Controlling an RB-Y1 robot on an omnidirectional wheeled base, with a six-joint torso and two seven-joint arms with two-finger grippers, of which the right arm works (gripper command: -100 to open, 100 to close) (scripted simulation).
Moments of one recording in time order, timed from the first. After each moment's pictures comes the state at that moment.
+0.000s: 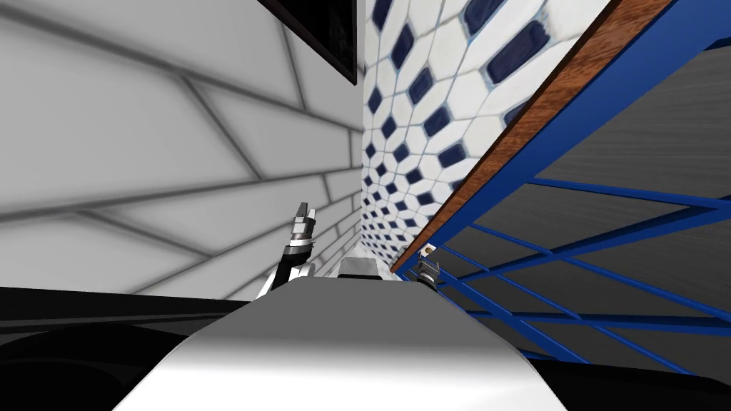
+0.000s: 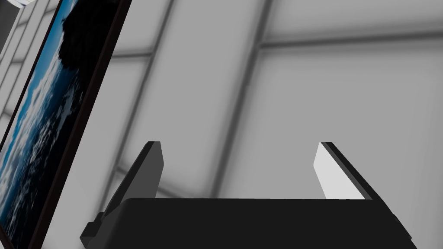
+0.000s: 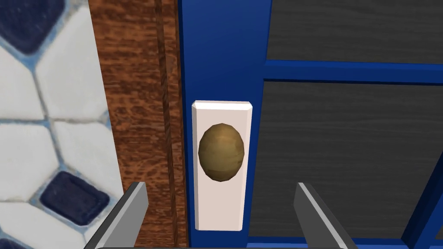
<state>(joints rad) 0.18 -0.17 -0.18 -0.84 -0.57 -0.87 -1.38</state>
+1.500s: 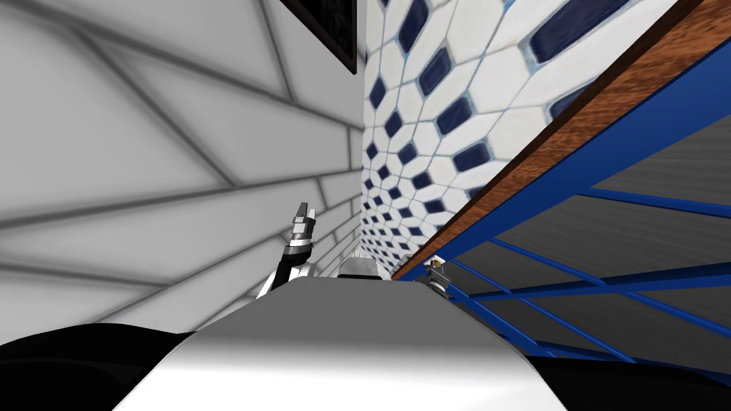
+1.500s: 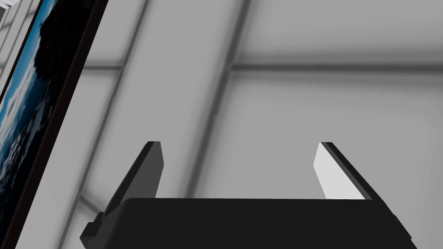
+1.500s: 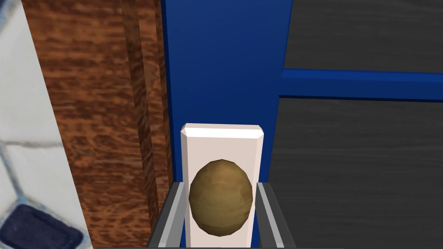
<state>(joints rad) 0.23 -0.26 -0.17 -0.78 -0.57 -0.90 -1.50</state>
